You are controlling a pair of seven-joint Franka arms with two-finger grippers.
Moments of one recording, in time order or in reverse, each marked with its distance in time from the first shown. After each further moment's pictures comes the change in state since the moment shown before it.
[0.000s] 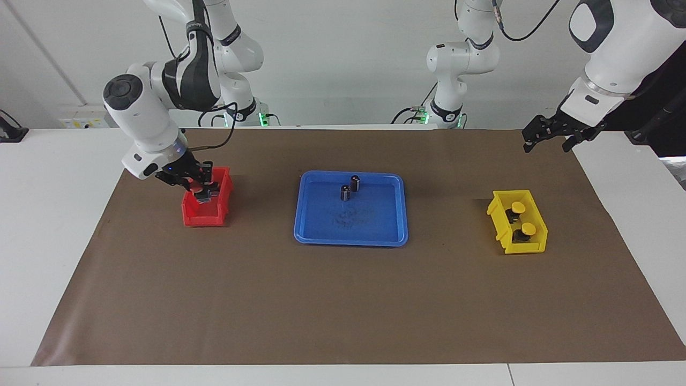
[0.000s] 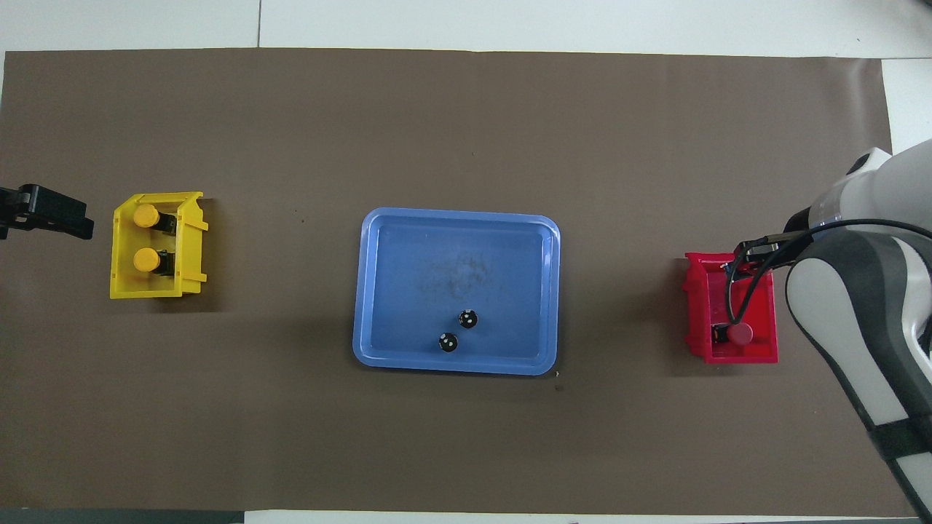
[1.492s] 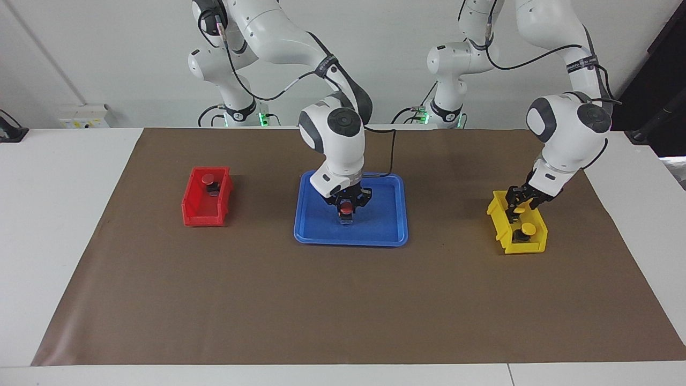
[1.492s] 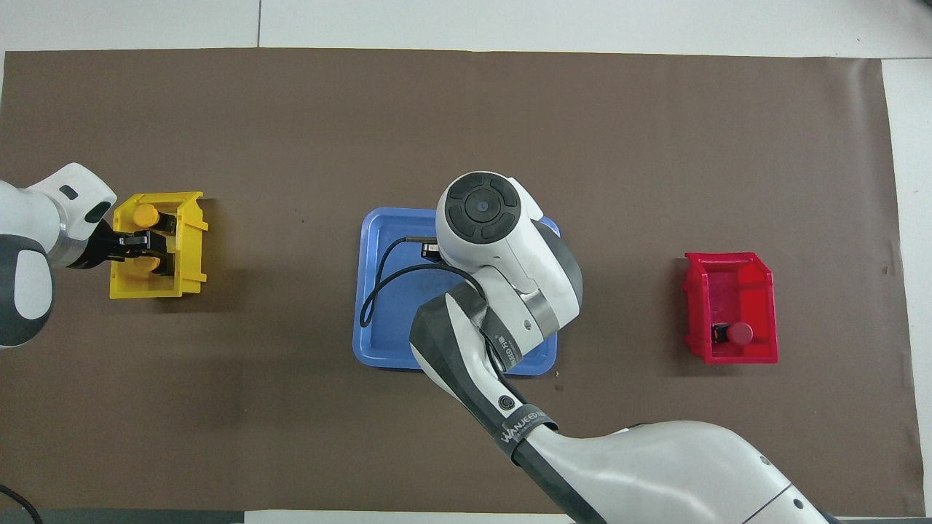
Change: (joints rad) left arm 0.078 0.069 0.001 -0.515 0.000 0.644 0.000; right arm 0.562 0.411 0.005 0.193 0.038 0.343 0.726
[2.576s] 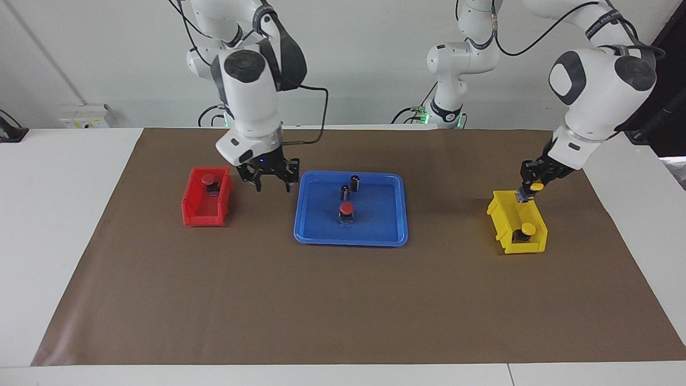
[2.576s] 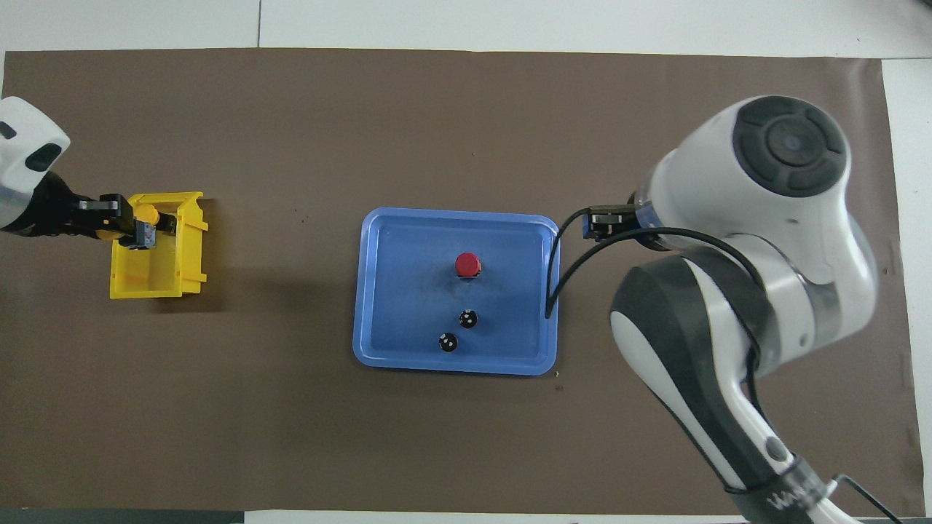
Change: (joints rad) left arm -0.180 -0.043 -0.025 0.332 -0.005 -0.412 -0.199; right arm -0.315 -0.475 -0.031 -0.266 -0.070 -0.226 -0.427
